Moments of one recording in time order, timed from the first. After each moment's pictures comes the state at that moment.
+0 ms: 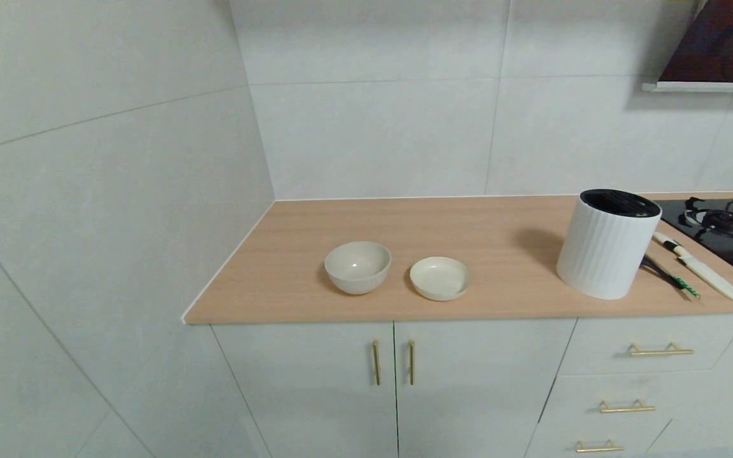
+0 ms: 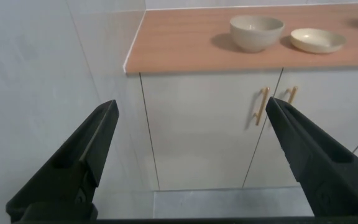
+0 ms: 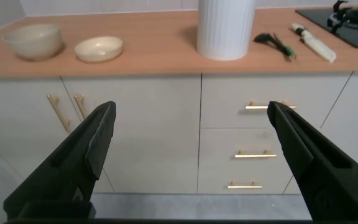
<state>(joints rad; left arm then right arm) 0.00 0.00 0.00 0.00 -0.02 0.00 -0.01 0.00 0.00 0.00 0.03 0.02</state>
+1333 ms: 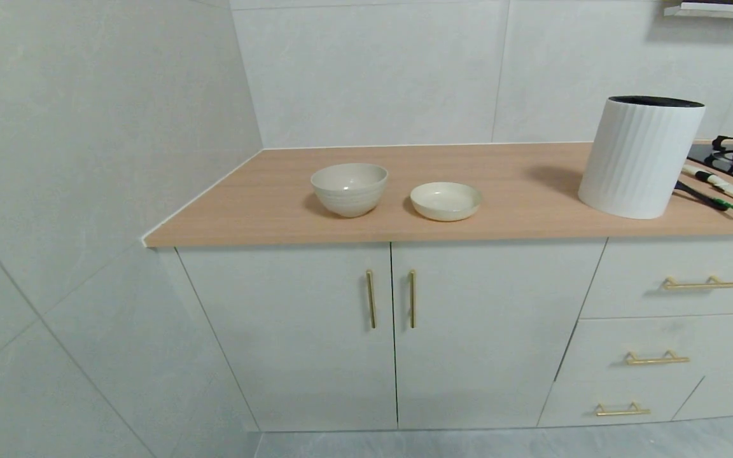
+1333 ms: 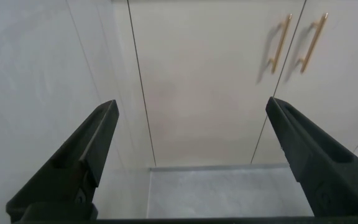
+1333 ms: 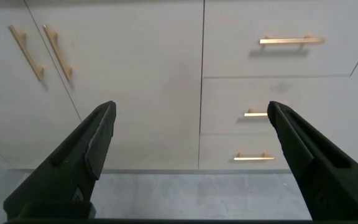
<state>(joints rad) 0.00 0.00 0.00 0.00 -0.02 0.00 -0.01 0.00 0.00 0.00 0.03 0.02</state>
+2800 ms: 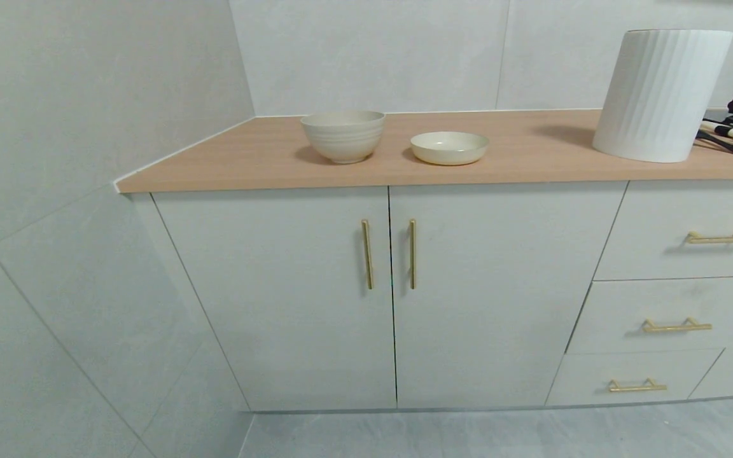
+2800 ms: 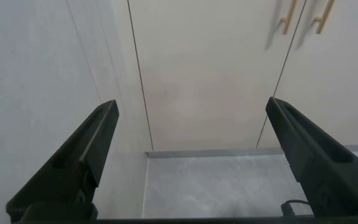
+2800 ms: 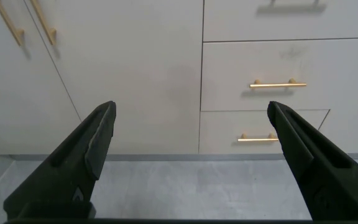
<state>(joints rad) 0.00 0.00 0.00 0.00 -0.02 0.00 -0.01 0.00 0.00 0.00 0.03 0.02</state>
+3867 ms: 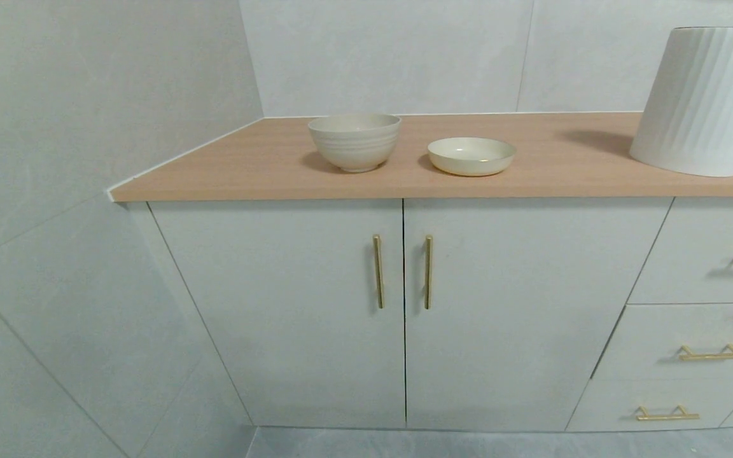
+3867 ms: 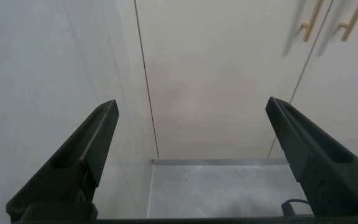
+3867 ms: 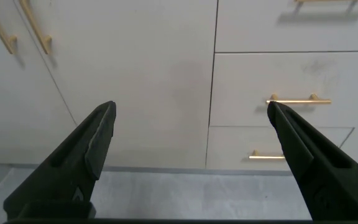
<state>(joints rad) 0.00 0.00 0.00 0.00 -0.02 0.00 -0.01 0.00 0.00 0.00 0.03 0.02</state>
